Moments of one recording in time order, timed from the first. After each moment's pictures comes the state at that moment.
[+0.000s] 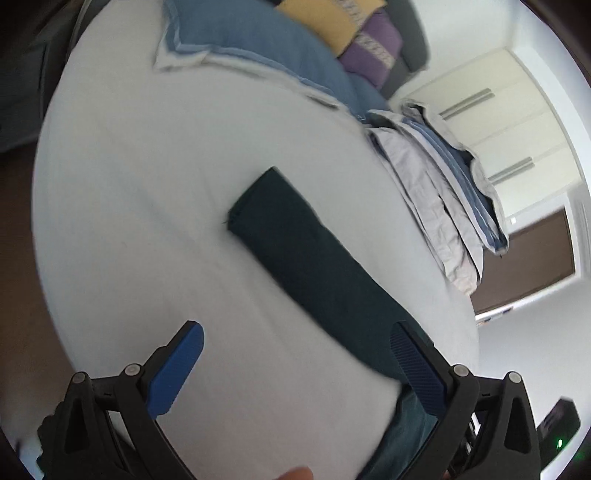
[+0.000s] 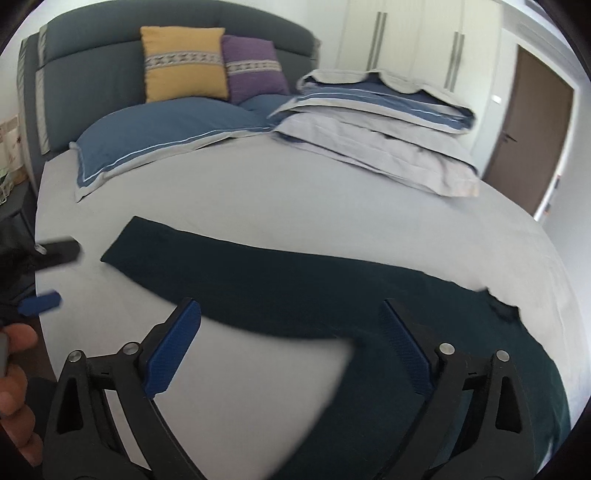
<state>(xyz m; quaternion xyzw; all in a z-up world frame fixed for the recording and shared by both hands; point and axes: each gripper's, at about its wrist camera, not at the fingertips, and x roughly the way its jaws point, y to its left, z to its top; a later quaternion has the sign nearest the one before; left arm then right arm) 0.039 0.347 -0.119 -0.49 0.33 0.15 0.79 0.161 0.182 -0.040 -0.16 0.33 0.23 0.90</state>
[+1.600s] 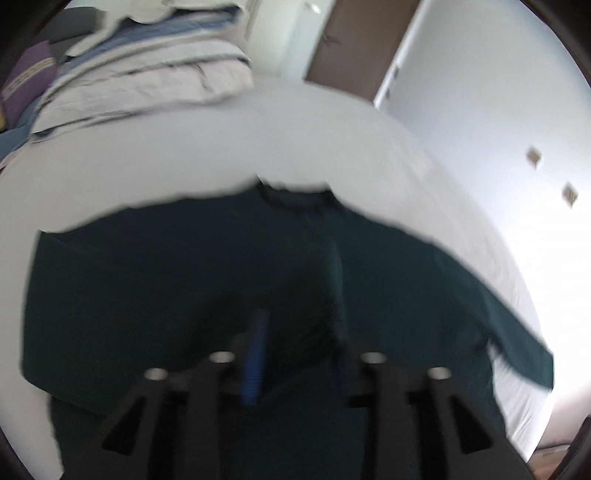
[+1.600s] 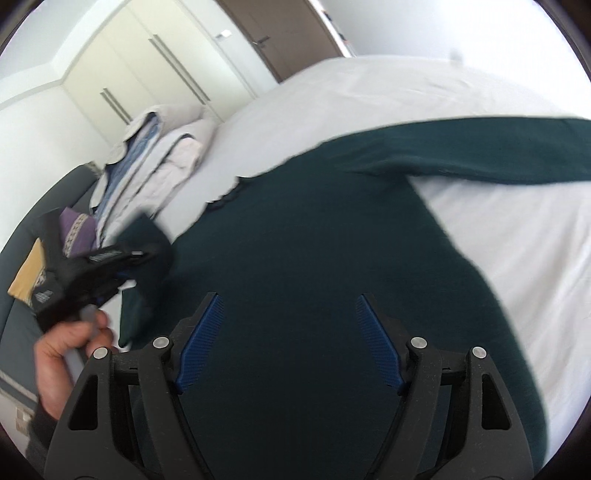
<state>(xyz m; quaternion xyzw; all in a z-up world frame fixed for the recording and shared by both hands) 0.236 -0.113 -0.094 -0.07 0.46 -0.16 0.87 0.041 -0.370 -0.112 0.30 0.36 -0.07 0.88</state>
